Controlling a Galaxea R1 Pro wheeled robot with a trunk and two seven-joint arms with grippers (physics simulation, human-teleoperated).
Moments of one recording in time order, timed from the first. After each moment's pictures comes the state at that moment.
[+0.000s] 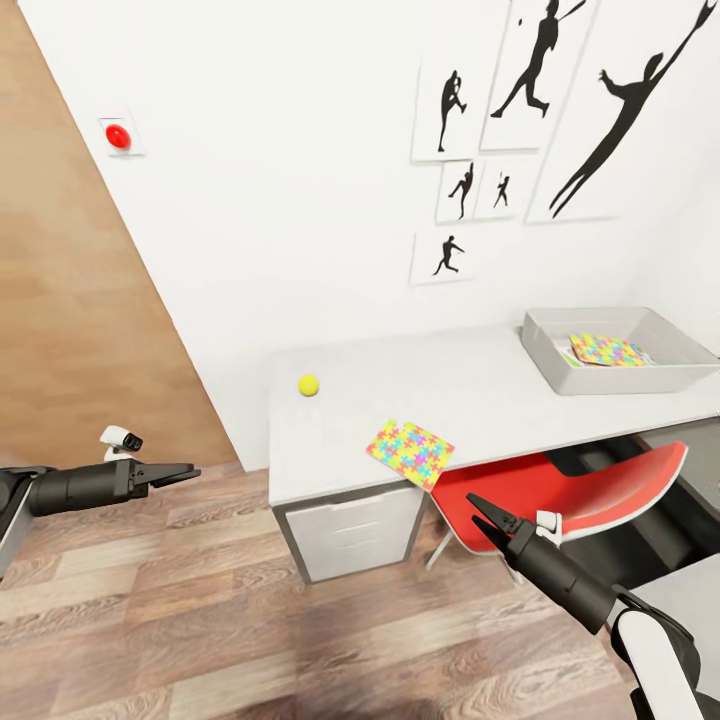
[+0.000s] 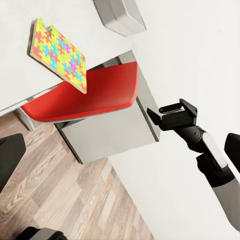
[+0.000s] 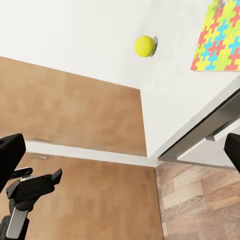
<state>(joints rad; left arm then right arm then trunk) -0.63 0.49 0.17 -1.14 0.20 1.02 -1.57 -0.14 -0.06 -0.25 -1.59 -1.01 0.83 0.48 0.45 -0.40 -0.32</state>
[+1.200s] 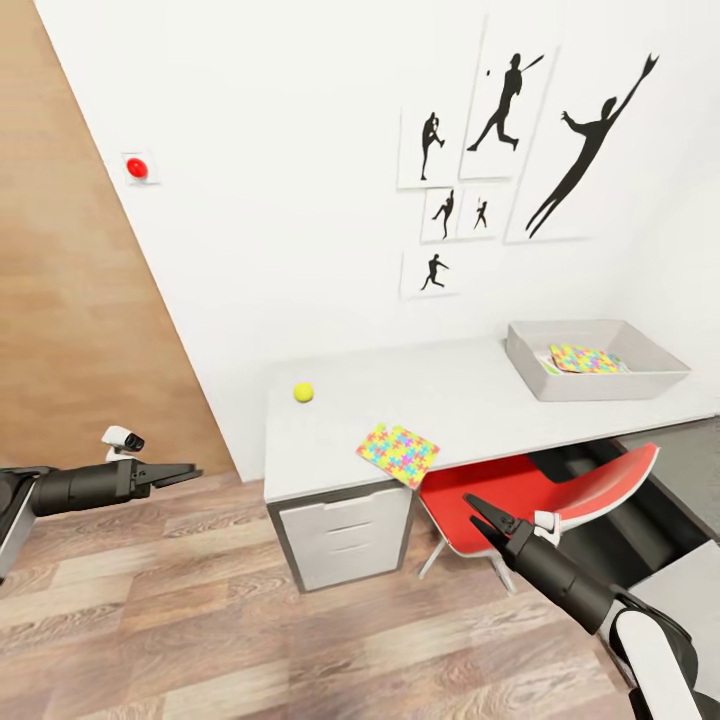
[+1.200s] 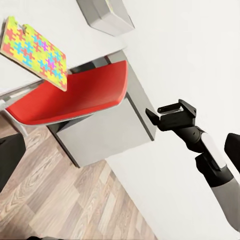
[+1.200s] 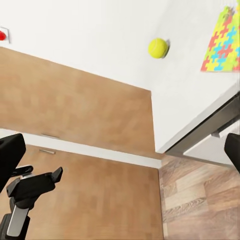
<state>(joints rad) -0.63 0.49 0.16 -1.14 0.20 1.02 -1.57 -0.14 -0.06 -0.24 -1.59 -1.01 0.83 0.48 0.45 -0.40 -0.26</state>
